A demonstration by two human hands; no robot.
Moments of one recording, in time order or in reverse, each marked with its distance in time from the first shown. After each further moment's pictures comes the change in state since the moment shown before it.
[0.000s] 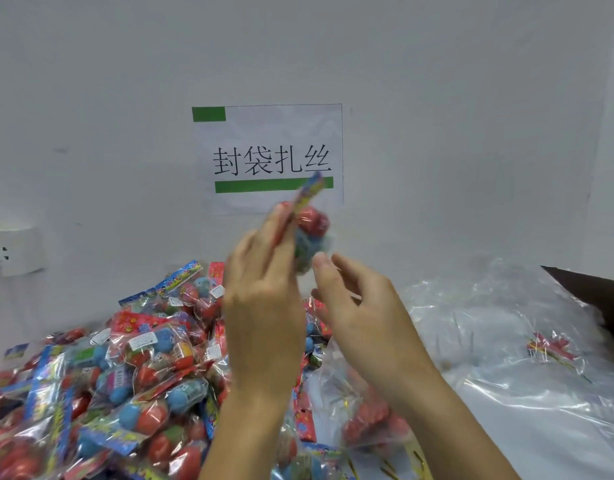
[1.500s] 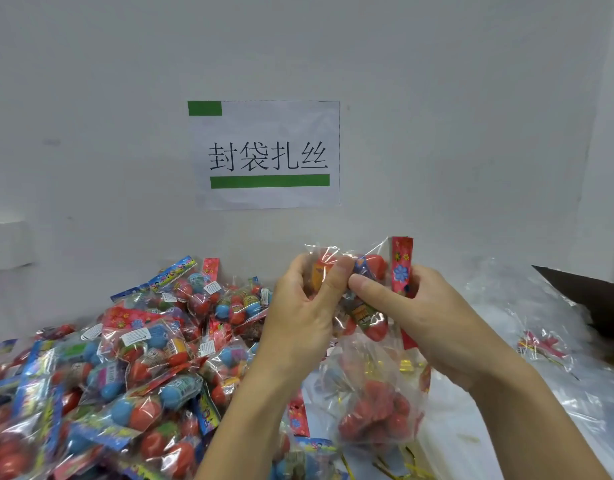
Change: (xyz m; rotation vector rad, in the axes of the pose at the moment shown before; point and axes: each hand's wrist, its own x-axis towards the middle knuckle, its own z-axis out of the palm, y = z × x) left_hand -0.004 0.016 0.010 -0.968 -0.481 -0.621; right_hand -0.002 -0.009 -0.065 0.048 -0.172 0.110
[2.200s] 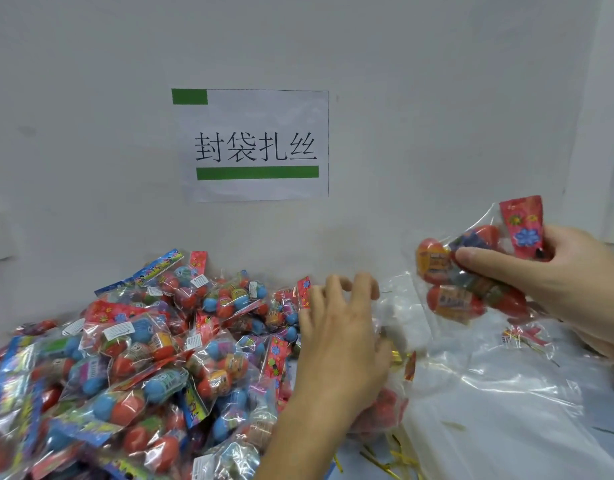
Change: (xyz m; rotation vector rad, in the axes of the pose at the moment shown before) left_hand -0.020 -0.025 0.045 0.938 -0.142 0.121; right_hand -0.039 -0.043 -0.082 -0.315 0.306 0.100
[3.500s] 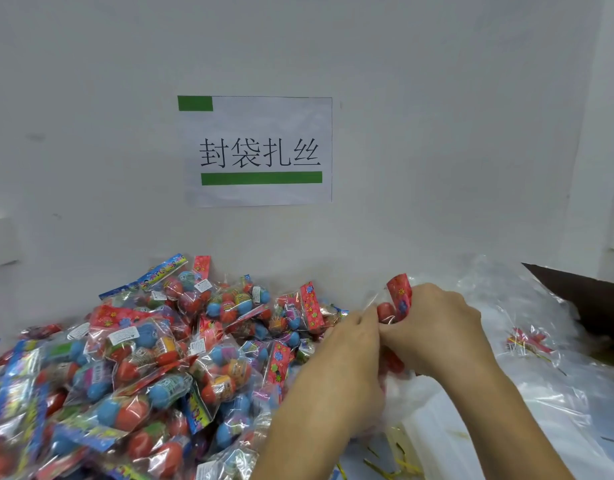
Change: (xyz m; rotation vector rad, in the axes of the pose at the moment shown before) left_hand -0.003 0.002 -0.019 -0.065 -0.387 -0.061; right_hand 0.021 0.039 0.102 -0.714 0.116 0.129
